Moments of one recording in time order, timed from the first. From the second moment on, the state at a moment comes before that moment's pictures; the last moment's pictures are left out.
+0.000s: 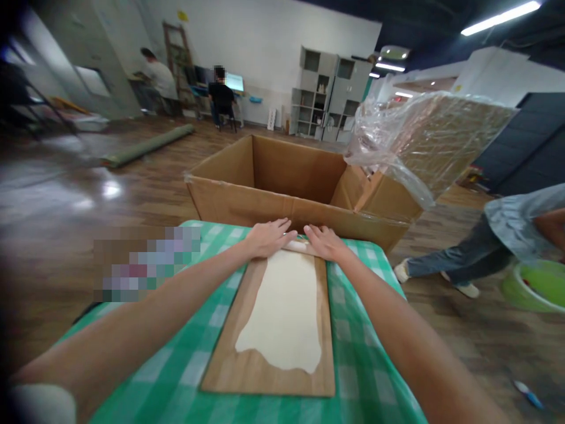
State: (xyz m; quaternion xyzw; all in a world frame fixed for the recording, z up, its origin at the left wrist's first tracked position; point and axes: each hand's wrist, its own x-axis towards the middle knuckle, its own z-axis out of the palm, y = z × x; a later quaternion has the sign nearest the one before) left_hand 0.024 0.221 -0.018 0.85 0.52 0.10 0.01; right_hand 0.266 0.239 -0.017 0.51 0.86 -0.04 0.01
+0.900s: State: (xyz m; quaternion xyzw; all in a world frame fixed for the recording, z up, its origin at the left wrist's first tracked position) left_hand 0.010 0.027 -0.024 0.86 0.49 0.14 -0.04; right_hand 0.264 0.054 -0.037 0.54 0.83 0.00 -0.11
